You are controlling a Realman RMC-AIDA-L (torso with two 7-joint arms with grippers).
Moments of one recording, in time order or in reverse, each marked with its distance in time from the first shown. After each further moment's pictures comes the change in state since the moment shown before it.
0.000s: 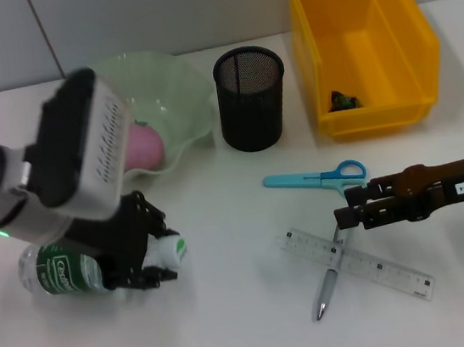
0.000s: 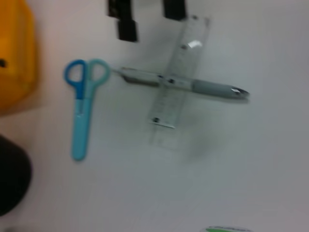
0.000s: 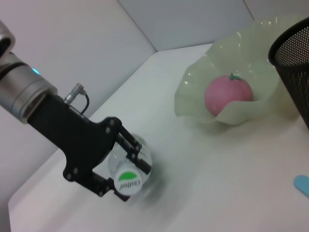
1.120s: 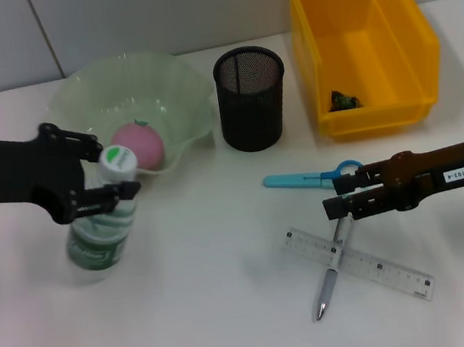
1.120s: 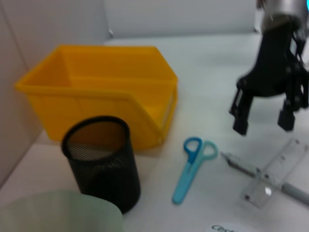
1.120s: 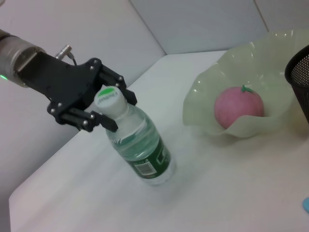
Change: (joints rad) left arm 0.032 -0.002 -0.597 -0.069 -0.166 0.142 0.005; right arm 0.036 0.001 0.000 -0.004 0.000 0.002 -0.025
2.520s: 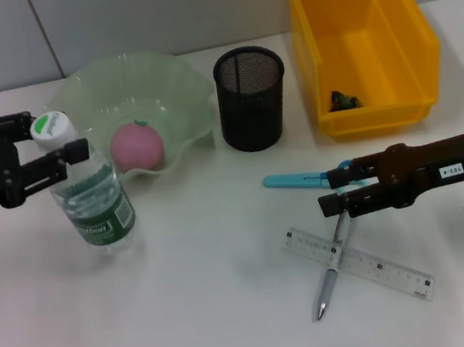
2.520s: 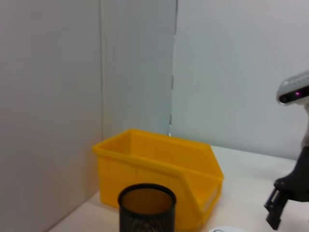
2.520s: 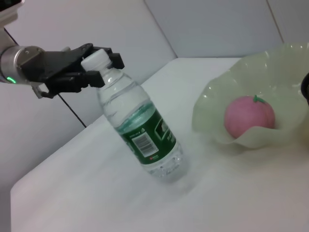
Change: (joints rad) left arm 0.099 0.036 -0.240 -0.220 -0.260 0.032 0.099; right arm 0.013 0.000 0.001 -0.001 0.006 -0.008 -0.067
